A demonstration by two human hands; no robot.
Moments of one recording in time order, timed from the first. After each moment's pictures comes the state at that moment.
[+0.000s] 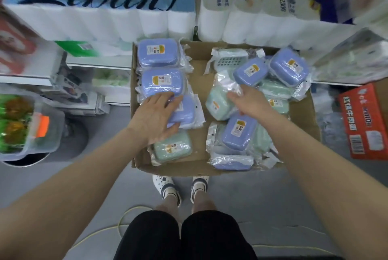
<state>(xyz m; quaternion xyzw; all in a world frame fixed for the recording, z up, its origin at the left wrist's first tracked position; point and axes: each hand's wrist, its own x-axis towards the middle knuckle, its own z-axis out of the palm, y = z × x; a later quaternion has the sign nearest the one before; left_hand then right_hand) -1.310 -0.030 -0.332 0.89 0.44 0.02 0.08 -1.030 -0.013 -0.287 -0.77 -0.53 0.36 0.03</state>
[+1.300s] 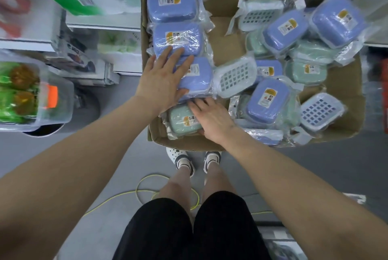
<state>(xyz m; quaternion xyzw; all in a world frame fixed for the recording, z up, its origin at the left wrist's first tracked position) -1.331 -0.021 -0.367 0.86 0.49 -0.06 0.07 -1.154 -0.103 -0.407 -0.49 -0.84 0.17 -0.15</state>
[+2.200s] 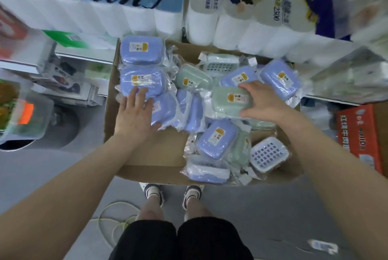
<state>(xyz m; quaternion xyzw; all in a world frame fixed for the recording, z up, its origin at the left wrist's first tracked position) -1.263 -0.033 -0.356 0.76 0.63 -0.09 0.07 -0.918 0.027 -0.294 -0.64 -0.71 0.27 -0.12</state>
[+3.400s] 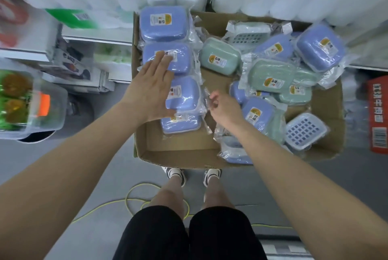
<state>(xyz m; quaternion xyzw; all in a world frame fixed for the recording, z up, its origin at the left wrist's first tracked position) -1.317 0.002 -0.335 0.87 0.48 -0.09 0.07 -1.097 -0.037 -0.380 -0.72 -0.57 0.40 0.02</state>
